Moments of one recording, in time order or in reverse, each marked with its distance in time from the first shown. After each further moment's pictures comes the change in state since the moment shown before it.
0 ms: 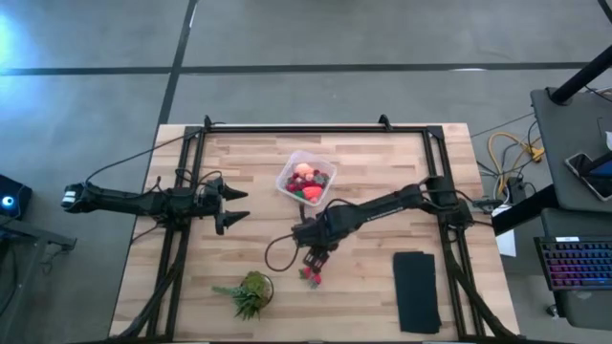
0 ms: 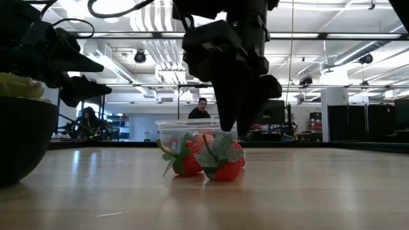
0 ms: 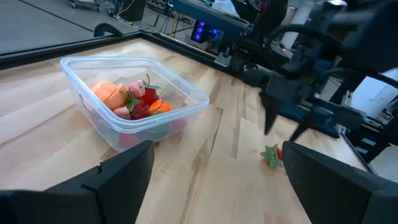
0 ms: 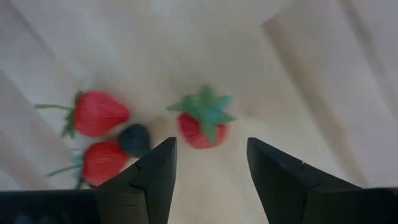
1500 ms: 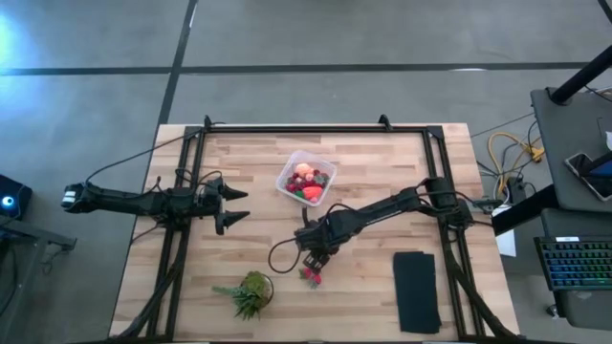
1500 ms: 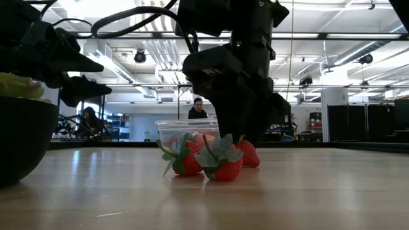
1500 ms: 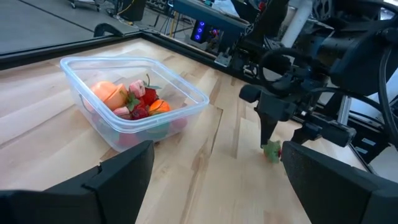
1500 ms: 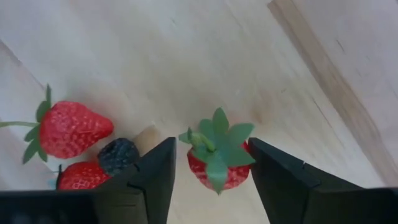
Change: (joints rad) left arm 0.000 0.000 0.000 0.000 0.000 0.000; right arm 0.018 0.009 -0.110 0.148 -0.008 0.095
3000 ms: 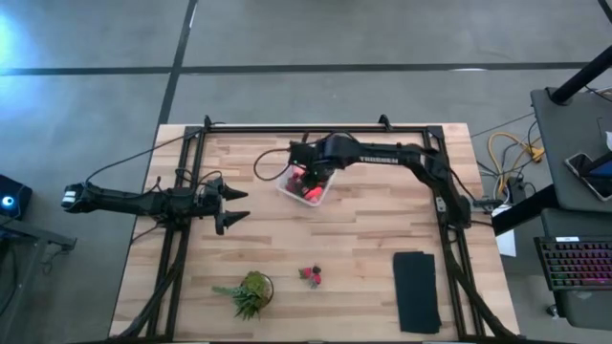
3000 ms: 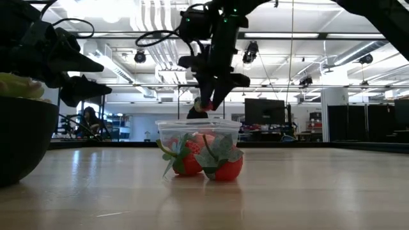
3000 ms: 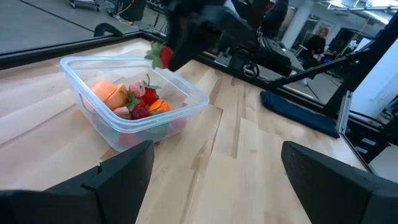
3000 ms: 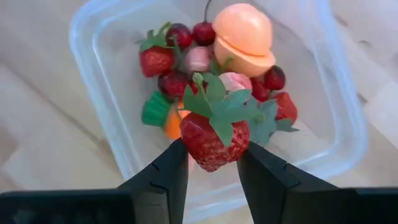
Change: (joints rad) left arm 0.000 0.000 0.000 0.000 0.000 0.000; right arm -0.381 -0.002 0.347 -0.257 0.183 -0.254
